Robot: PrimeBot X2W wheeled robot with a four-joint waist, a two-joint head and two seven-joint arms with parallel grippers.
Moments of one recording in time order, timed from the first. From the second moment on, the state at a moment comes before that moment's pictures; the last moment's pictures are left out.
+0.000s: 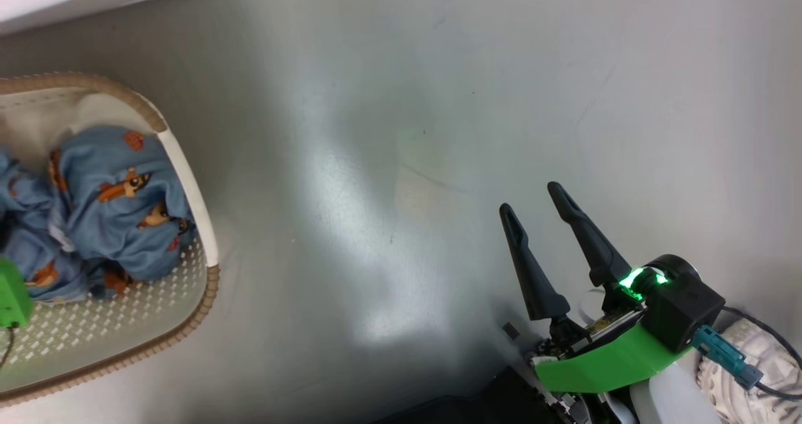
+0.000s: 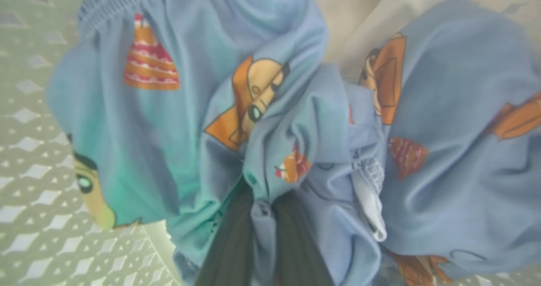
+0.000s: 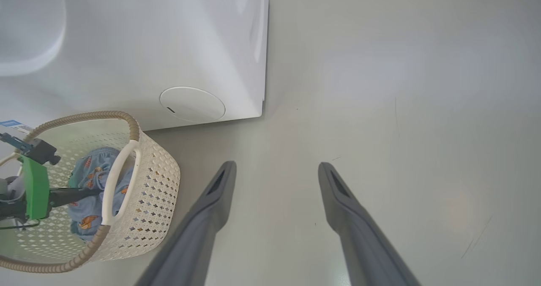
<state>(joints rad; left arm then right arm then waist) -0.80 0.56 -0.59 1.07 -0.67 -0.14 -0.18 -0.18 -0.05 0.24 -0.08 0.26 0.13 -0.26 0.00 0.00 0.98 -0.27</state>
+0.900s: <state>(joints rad) -0.63 0.47 -0.56 0.81 -0.77 -0.14 -0.25 -0.23 -0.05 0.16 0.02 0.22 0.13 -0.26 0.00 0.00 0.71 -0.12</state>
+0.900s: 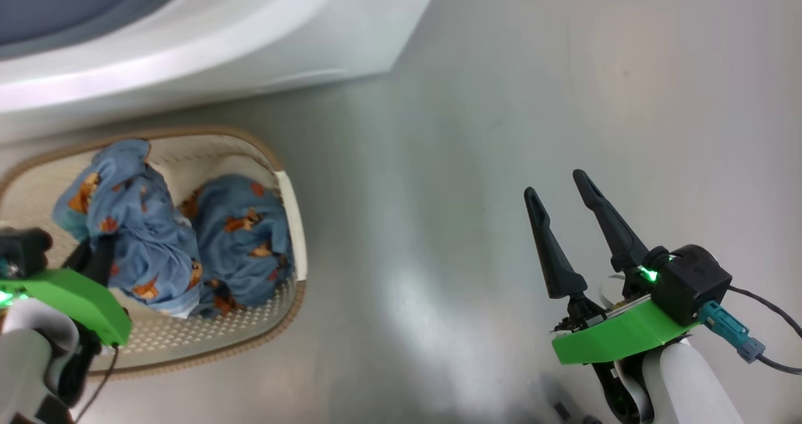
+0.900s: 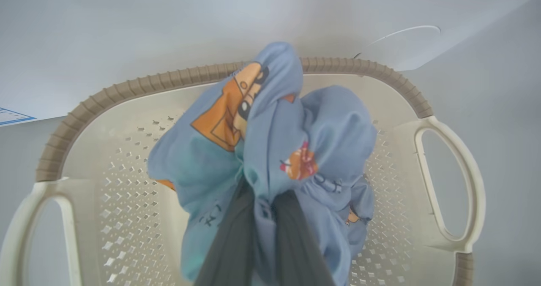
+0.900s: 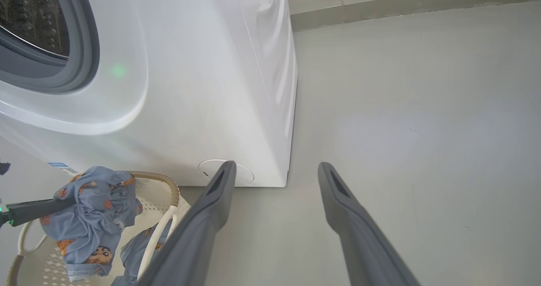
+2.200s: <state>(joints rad) -0.06 0.24 -0.03 0.19 -0.43 -0.14 -0.25 -0.08 -0.05 0.05 0.13 0.18 0.13 -0.26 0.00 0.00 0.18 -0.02</state>
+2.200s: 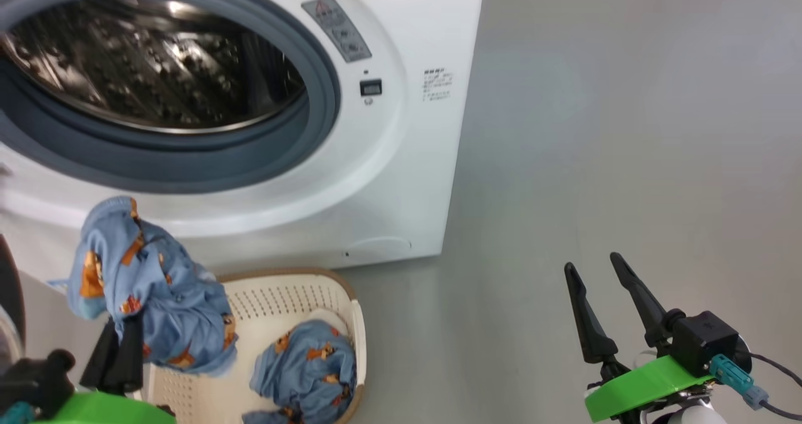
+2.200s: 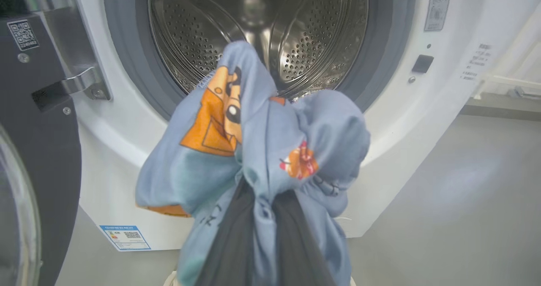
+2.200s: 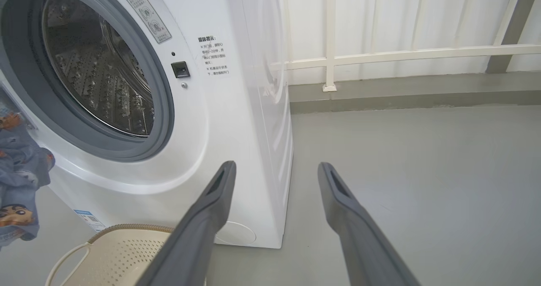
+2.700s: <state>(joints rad) 0.04 0.16 0.04 0.11 -0.34 -0.14 -0.25 -0.04 -0.05 0.03 0.14 0.17 0.13 -0.26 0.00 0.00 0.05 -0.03</state>
